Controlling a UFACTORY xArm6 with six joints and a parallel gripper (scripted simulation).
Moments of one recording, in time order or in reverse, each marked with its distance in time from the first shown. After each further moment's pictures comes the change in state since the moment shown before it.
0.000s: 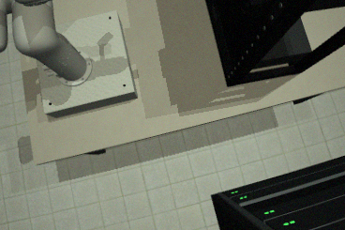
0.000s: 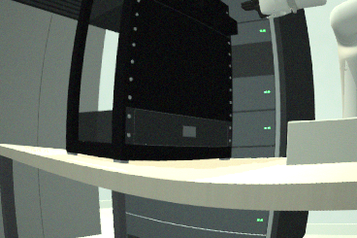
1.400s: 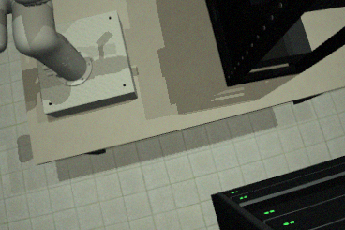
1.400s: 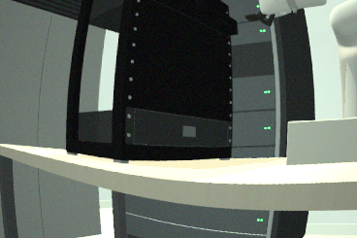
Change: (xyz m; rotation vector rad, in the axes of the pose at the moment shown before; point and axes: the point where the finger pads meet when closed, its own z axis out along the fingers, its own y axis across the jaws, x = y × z) arm 0.001 0.000 -0.001 0.000 0.000 0.000
